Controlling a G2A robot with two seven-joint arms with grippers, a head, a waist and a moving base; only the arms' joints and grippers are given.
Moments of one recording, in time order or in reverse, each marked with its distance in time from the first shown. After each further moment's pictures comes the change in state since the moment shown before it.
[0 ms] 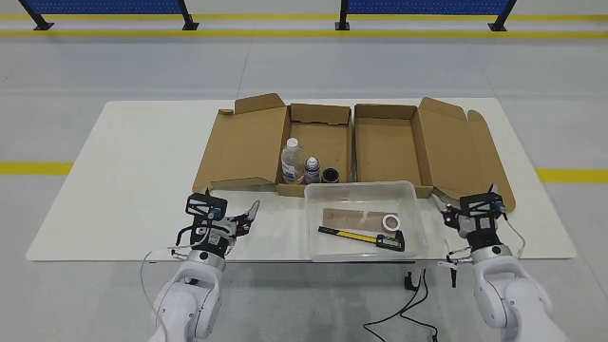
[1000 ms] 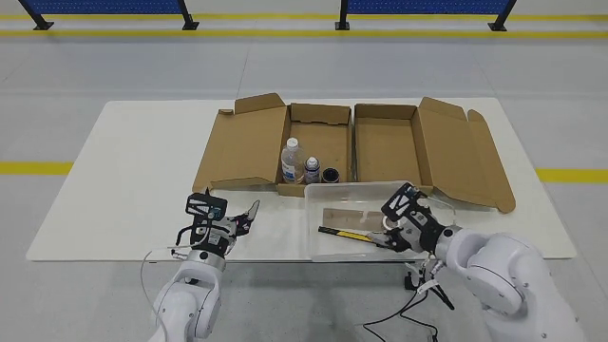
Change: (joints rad) left arm 0.000 0.000 0.000 0.000 0.000 0.000 0.000; right arm 0.193 0.024 -0.122 -0.291 0.336 -0.469 0.997
